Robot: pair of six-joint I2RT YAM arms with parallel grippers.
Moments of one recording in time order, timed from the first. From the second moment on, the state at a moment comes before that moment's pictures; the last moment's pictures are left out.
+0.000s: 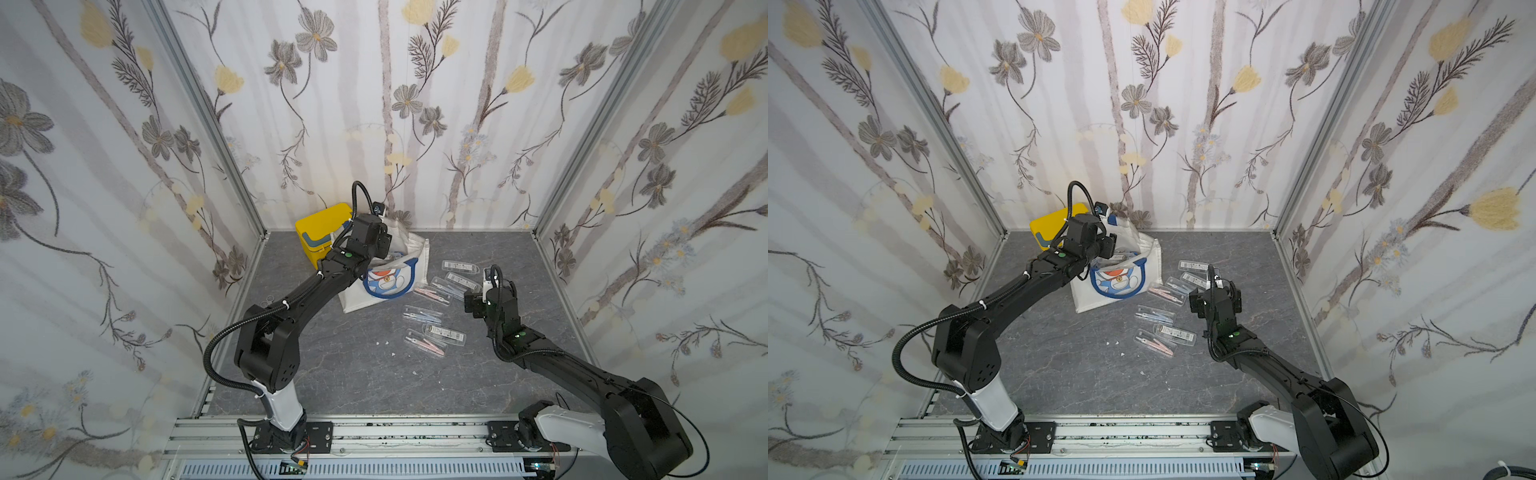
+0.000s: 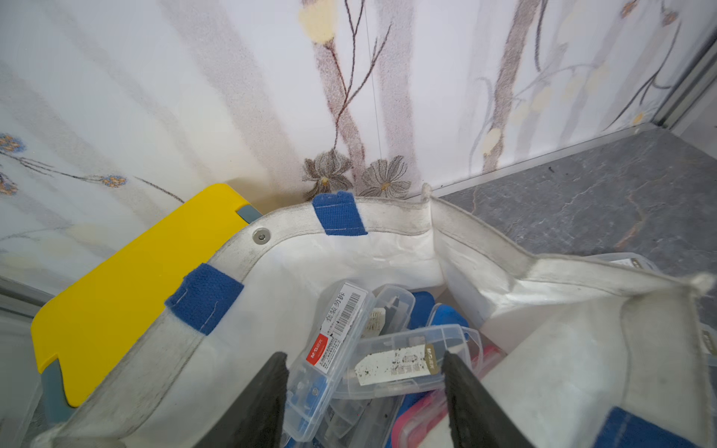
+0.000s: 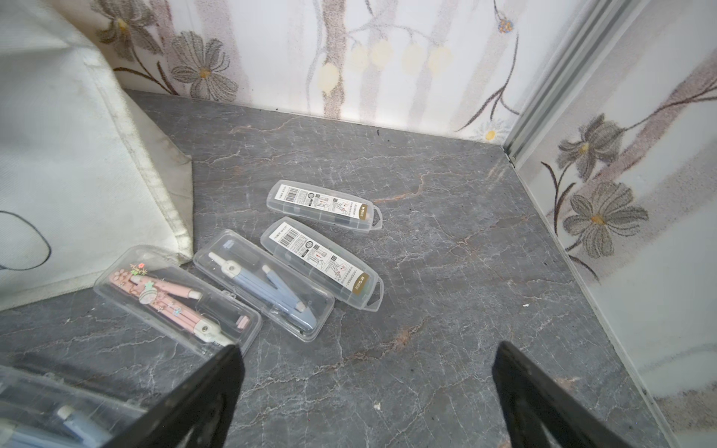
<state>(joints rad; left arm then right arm) -0.51 1.73 1.48 -0.20 -0.21 -0.03 0.45 1.18 0.54 0.21 0.47 0.04</state>
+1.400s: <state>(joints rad) -0.60 1.10 0.78 -0.03 -0.11 -0.48 0.46 1.42 0.65 -0.16 -0.11 -0.70</state>
